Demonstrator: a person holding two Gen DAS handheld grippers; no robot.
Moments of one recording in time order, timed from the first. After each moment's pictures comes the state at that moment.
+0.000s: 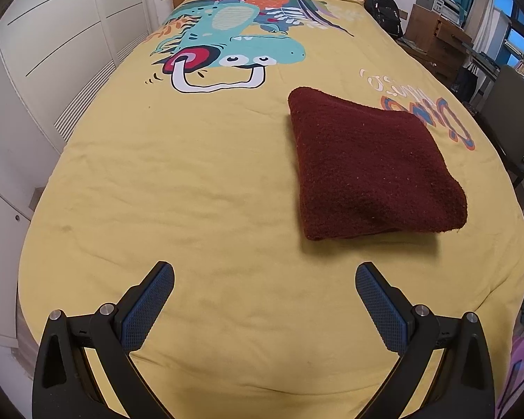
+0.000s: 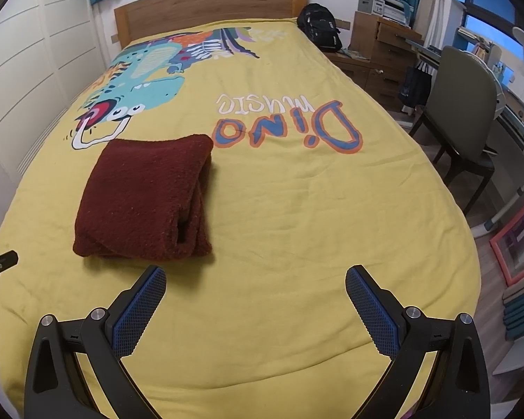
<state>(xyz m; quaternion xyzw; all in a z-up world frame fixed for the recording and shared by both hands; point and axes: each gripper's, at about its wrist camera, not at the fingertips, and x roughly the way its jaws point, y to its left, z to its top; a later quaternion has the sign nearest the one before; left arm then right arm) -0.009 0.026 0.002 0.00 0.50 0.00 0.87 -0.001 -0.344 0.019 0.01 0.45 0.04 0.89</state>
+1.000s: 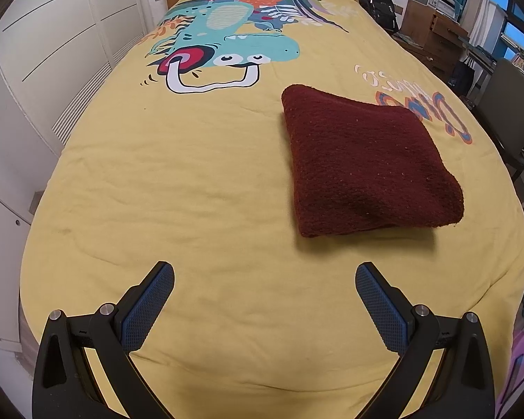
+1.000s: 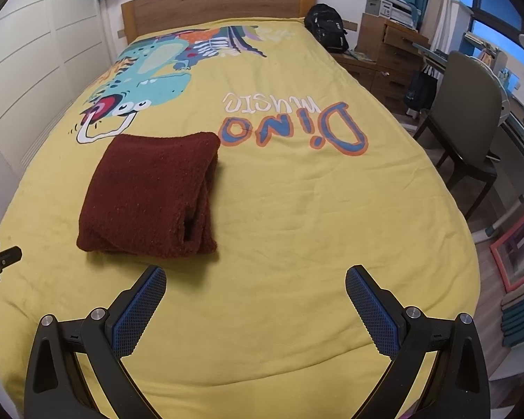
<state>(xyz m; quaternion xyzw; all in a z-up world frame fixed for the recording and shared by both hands) -0.011 0.020 0.003 0.01 0.50 -0.01 0.86 -0.001 -0.338 0.023 0.00 0.45 0.05 0.89</state>
